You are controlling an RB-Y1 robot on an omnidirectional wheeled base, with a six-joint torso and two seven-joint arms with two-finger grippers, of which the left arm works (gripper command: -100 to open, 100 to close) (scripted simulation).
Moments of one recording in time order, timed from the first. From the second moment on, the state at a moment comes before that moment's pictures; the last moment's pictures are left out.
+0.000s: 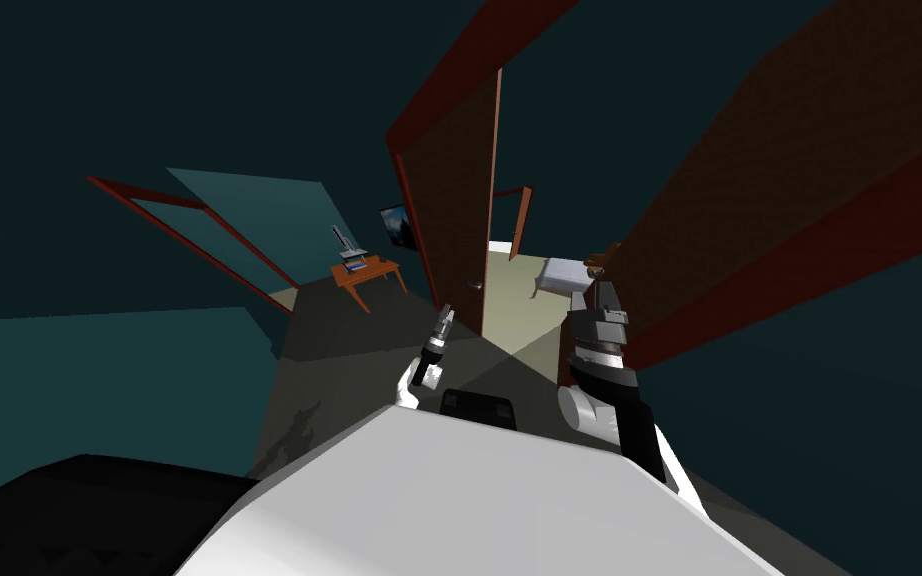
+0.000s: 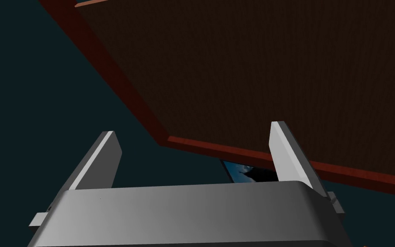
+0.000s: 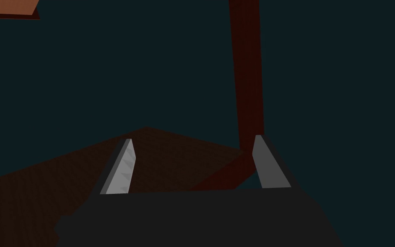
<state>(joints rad) 0.17 0.10 -0.20 -1.53 -0.14 -0.70 0.09</state>
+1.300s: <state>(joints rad) 0.05 0.10 -0.26 -1.22 -0.14 -0.73 0.13</state>
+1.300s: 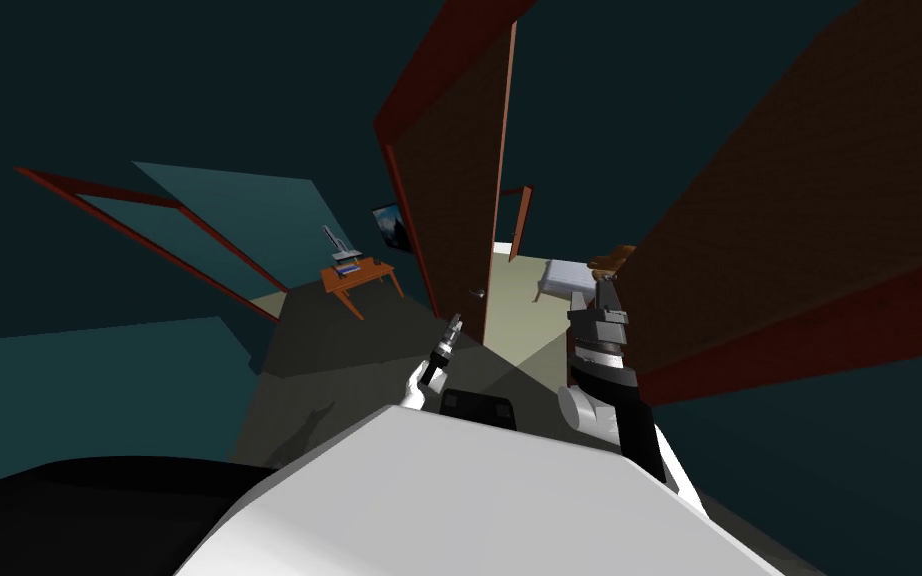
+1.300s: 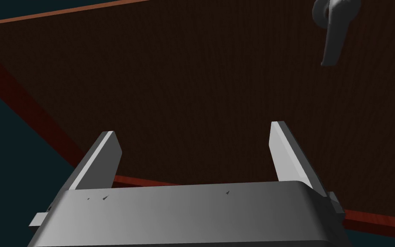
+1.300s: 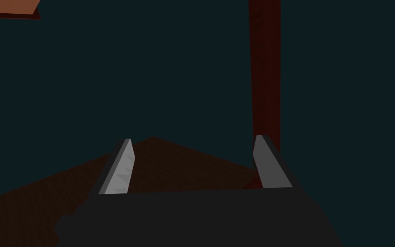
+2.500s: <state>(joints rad) -0.05 0.08 -0.30 -0.94 -0.15 -0.77 0.17</state>
